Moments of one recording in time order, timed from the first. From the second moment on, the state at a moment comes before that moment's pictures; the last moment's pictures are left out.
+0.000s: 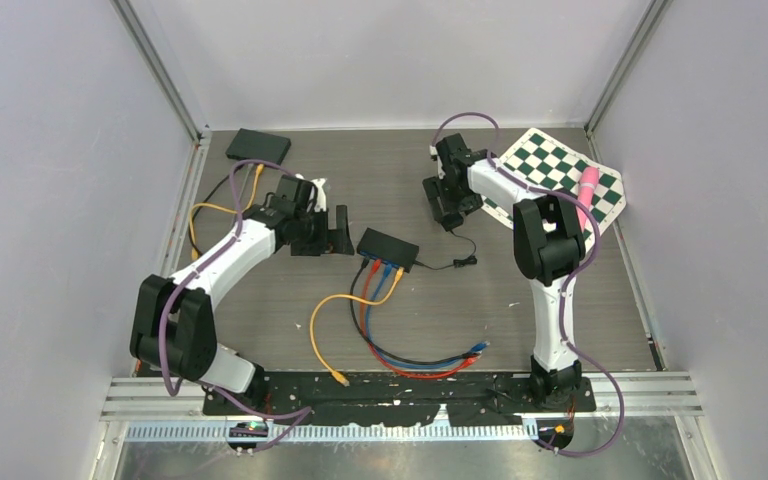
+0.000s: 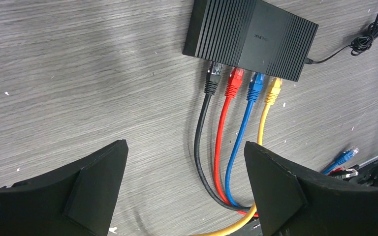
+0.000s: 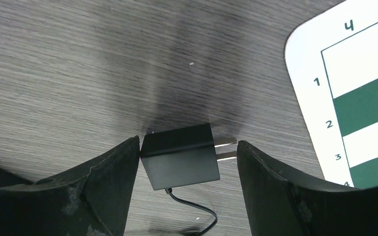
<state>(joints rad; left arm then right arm) -0.36 1.48 1.04 -0.54 0.24 -0.35 0.36 2.17 1.71 -0.72 0.07 0.06</state>
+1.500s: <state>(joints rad) -0.35 1.84 1.36 -0.51 0.36 -0.29 0.37 1.60 1.08 -0.41 -0.29 0.48</state>
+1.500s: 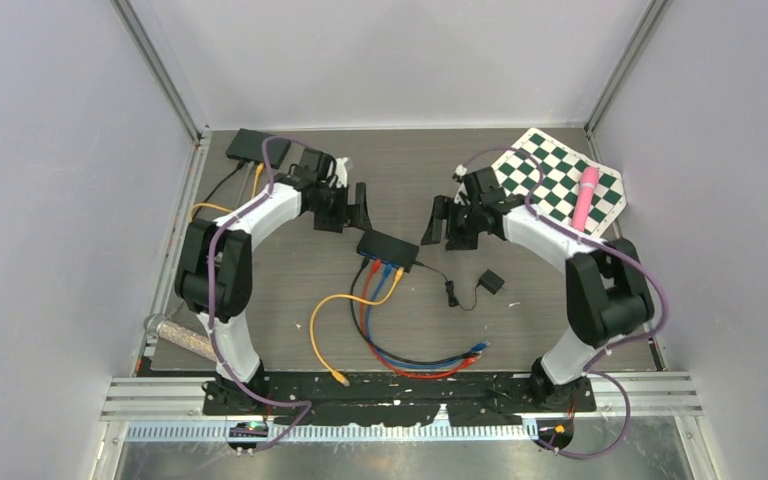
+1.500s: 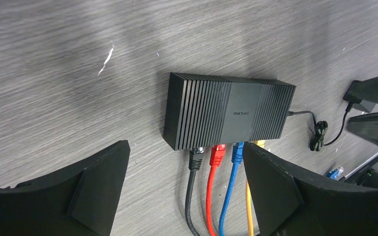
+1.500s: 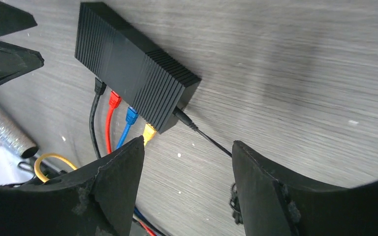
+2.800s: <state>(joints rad) -0.56 1.71 0.98 -0.27 0.30 -0.63 0.38 1.92 1.19 -0.35 -0.52 0.48</state>
